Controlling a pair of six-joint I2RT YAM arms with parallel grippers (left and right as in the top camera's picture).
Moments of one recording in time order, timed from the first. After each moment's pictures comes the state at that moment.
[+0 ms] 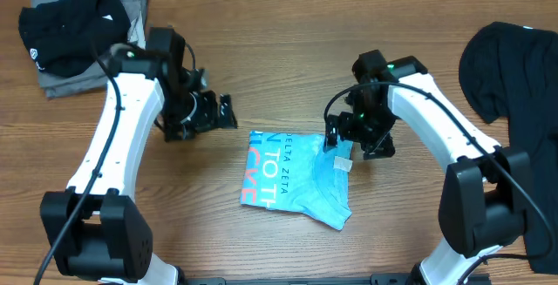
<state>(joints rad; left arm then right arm) -0.08 1.73 1.45 -1.26 0.40 -0.16 0.27 1.86 1.39 -1.24 -0.38 0.31</state>
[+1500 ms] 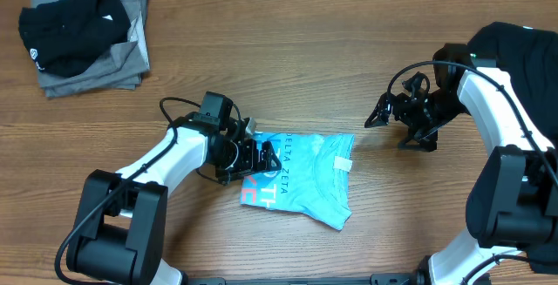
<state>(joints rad) -0.28 1.73 0.90 -0.60 0.61 -0.35 -0.08 1.86 1.40 -1.28 -0.54 0.15</state>
